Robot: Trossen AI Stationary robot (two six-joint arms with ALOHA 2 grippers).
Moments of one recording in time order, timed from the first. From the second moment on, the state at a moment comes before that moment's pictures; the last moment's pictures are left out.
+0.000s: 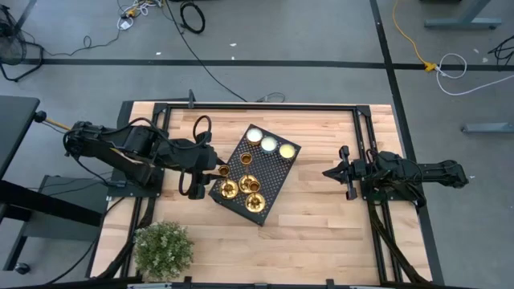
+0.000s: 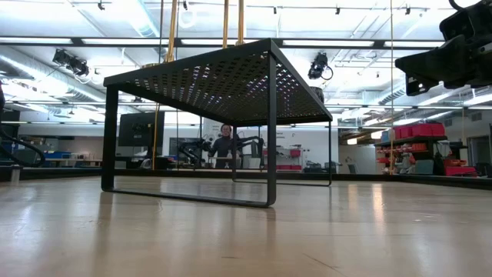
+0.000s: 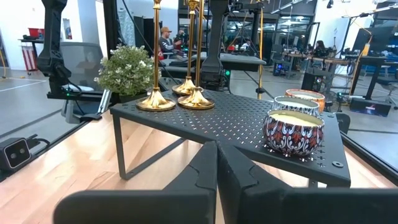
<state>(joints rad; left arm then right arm) -0.25 1.28 1.53 -0.96 -0.24 -0.07 0.02 0.02 0.02 0.02 -0.06 -0.06</state>
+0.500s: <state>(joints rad) -0.25 1.28 1.50 -0.94 -0.24 -0.07 0.02 0.02 0.02 0.02 -0.06 -0.06</state>
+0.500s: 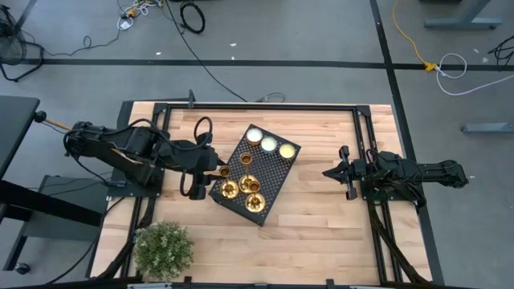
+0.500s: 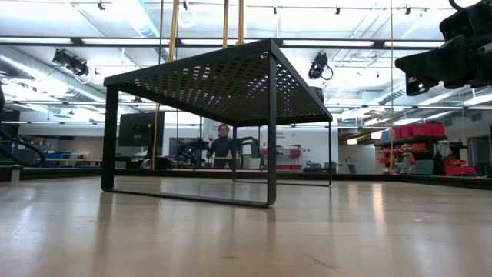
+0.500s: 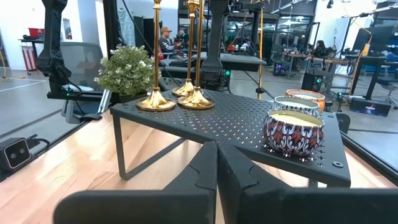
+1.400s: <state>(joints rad) -0.25 1.28 1.50 -0.94 -0.24 -0.07 0.02 0.02 0.02 0.02 -0.06 -0.06</state>
